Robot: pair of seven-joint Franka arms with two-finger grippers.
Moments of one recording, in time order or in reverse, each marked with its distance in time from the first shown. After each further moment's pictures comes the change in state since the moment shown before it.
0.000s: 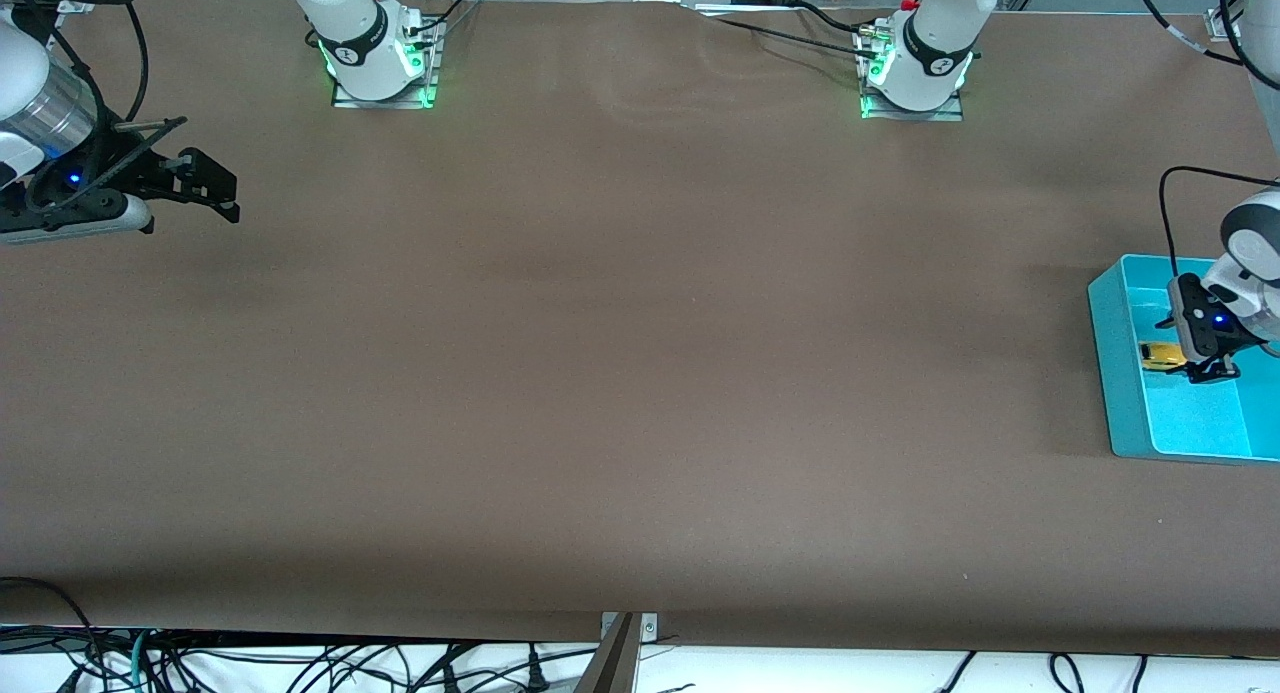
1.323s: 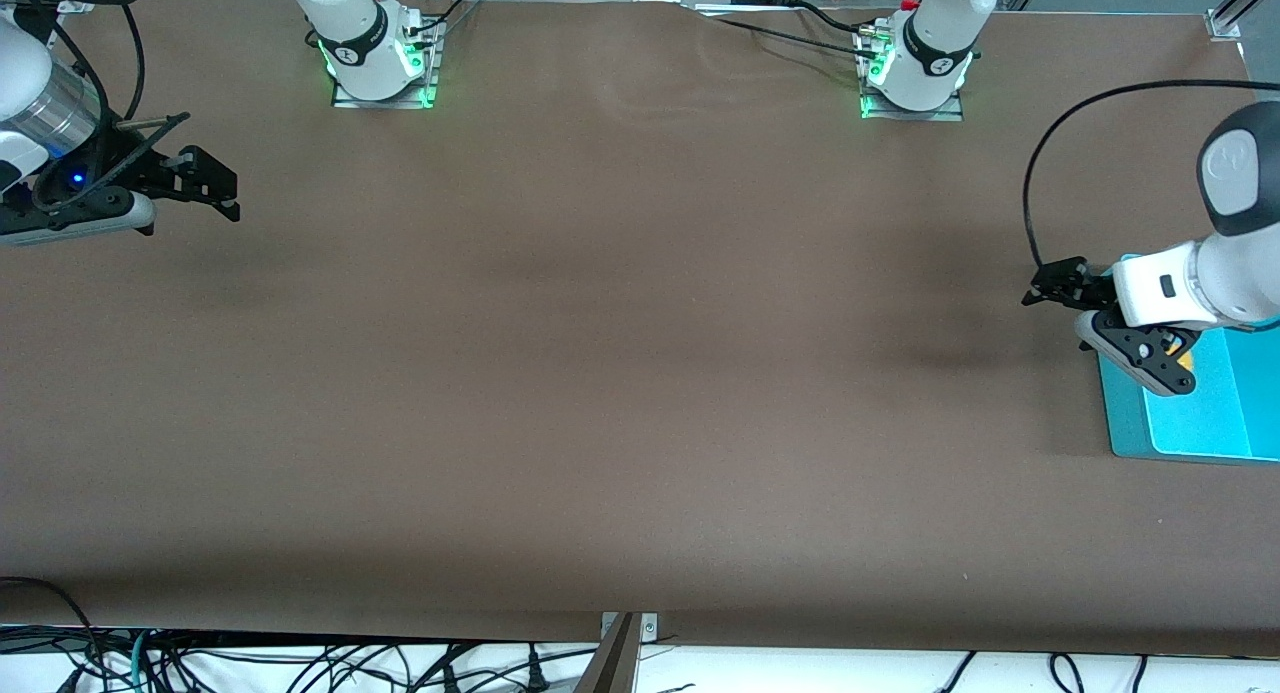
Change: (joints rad) left arm -0.170 -0.285 -0.333 0.191 0.000 -0.599 -1.528; right arm 0.003 0.000 0.000 0.000 -0.014 -0.001 -0.052
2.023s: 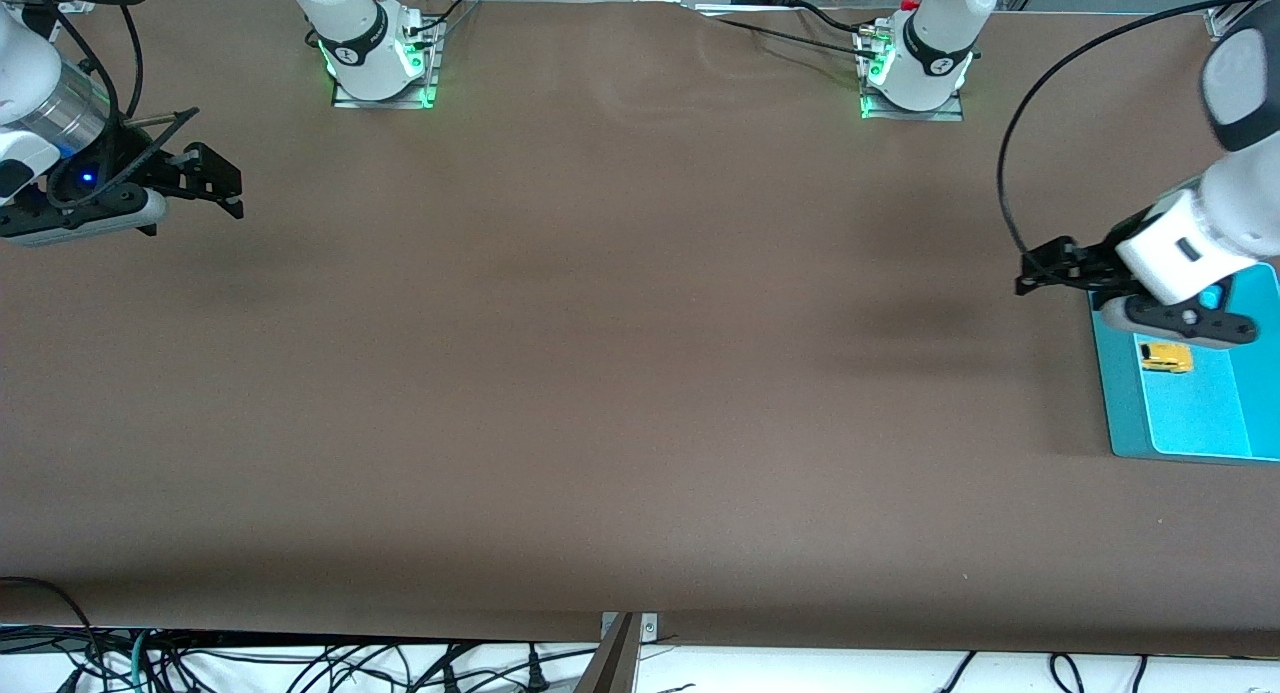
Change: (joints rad) left arm -0.135 -0.121 0.123 0.027 0.016 -0.056 -0.439; right arm 0.003 0.001 0.008 -0.001 -0.006 -0.004 -0.028
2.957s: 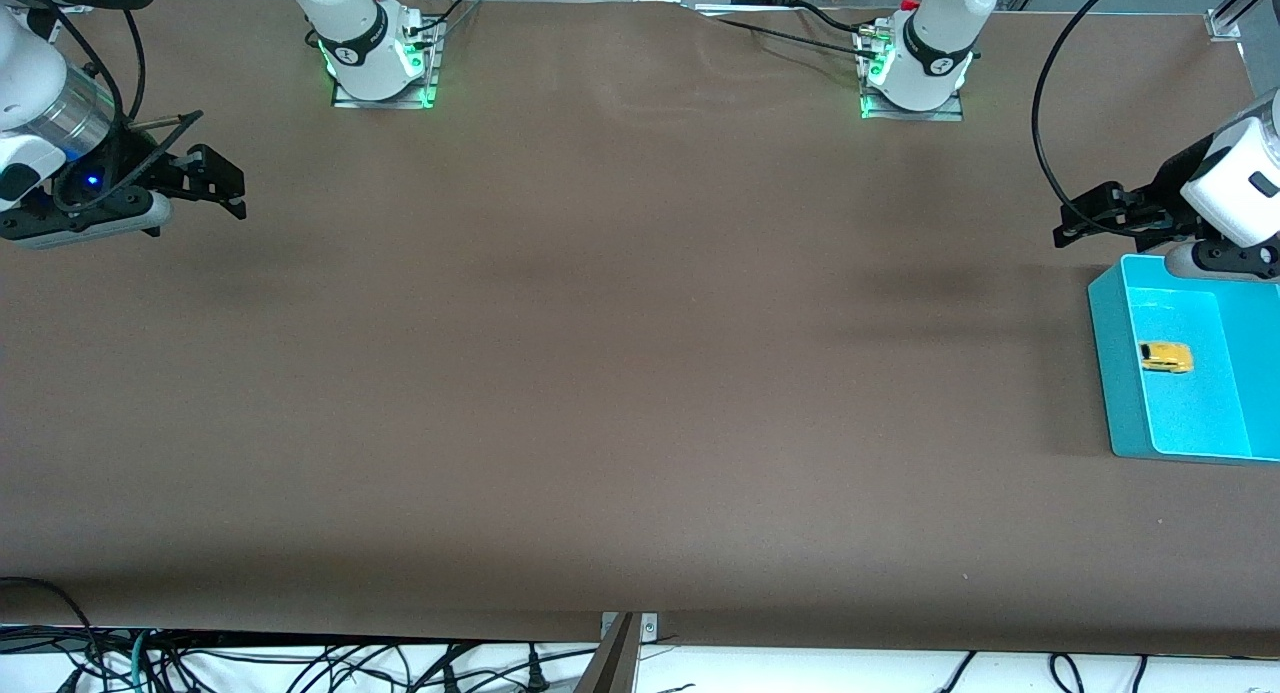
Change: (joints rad) left arm -0.029 -0.062 0.010 0.046 0.007 -0.151 -0.132; right arm 0.000 0.002 0.001 -0.006 0.000 0.000 -0.002
